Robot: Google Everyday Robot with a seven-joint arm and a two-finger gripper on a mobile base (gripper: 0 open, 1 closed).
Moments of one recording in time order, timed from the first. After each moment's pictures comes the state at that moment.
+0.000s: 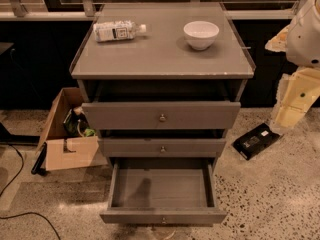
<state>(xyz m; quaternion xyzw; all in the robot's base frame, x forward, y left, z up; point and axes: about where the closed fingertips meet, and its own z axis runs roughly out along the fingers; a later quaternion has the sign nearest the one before) 0.438 -0.217 0.976 -0.60 0.78 -0.03 0.16</state>
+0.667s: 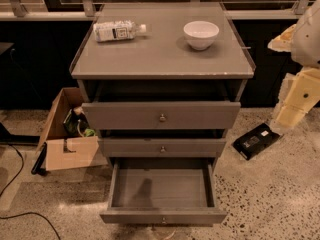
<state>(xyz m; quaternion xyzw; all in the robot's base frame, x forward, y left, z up) 0.438 -0.216 0.978 -0.59 0.78 -0.02 0.18</state>
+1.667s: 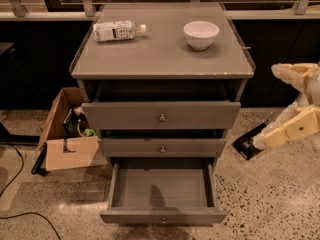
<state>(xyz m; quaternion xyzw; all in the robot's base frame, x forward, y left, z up) 0.429 -0.208 0.945 -0.48 0.75 0.17 0.42</state>
